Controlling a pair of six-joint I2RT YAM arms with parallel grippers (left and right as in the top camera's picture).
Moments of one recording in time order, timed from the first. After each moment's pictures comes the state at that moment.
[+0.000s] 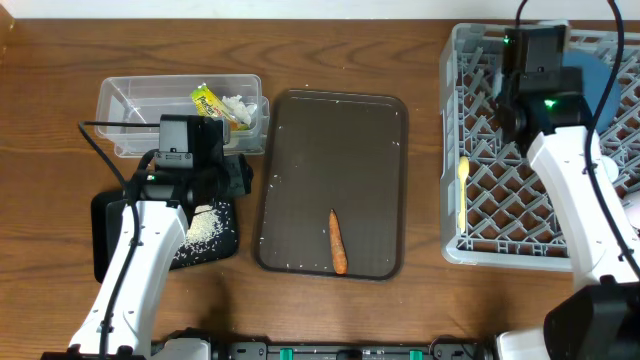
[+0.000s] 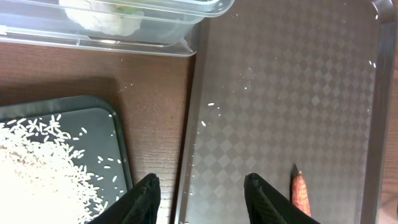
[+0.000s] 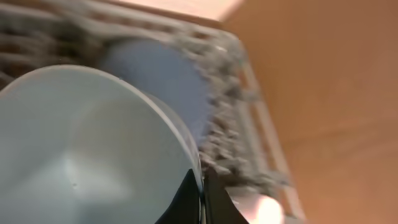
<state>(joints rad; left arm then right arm) -0.05 1.33 0.96 -0.70 0.24 -0.23 0.09 1.63 1.44 -0.64 0.84 -0.10</state>
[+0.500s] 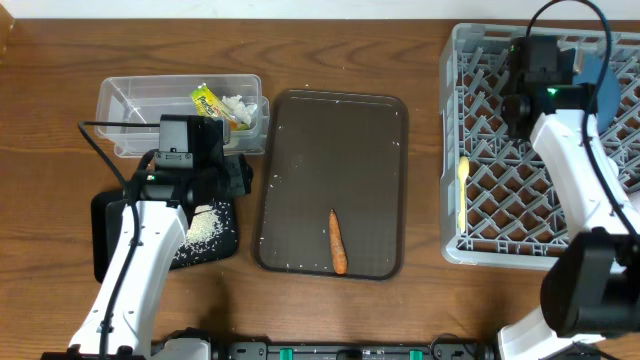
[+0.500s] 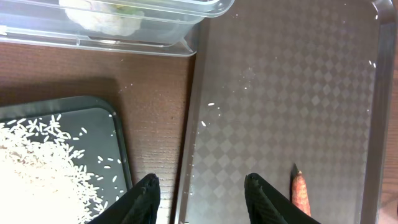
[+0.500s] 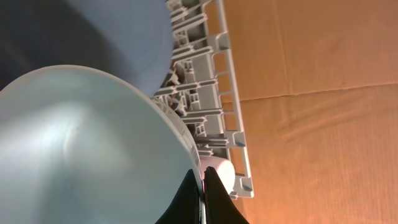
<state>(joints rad) -0.05 1.33 0.96 -0.70 0.25 -0.23 0.01 1.77 1.44 -0.75 0.98 -0.15</state>
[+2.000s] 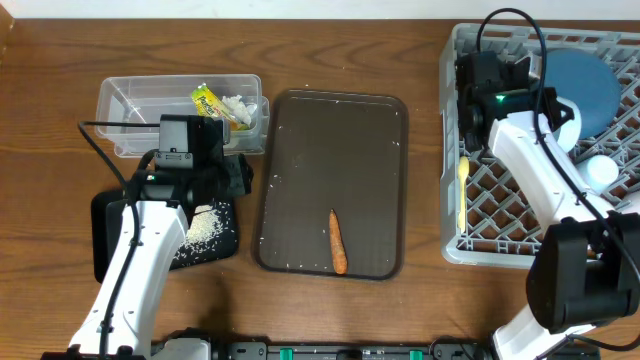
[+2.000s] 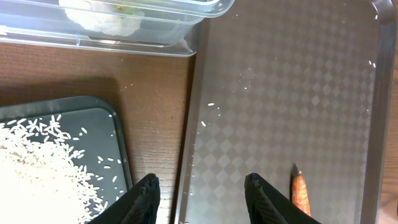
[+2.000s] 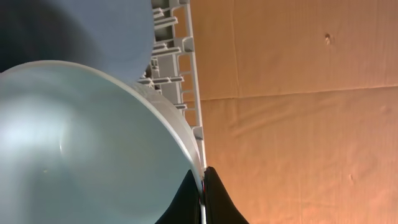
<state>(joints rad) -0.05 1.33 0.96 -0.70 0.25 -0.23 0.17 1.81 1.40 -0.80 1.26 -0.11</state>
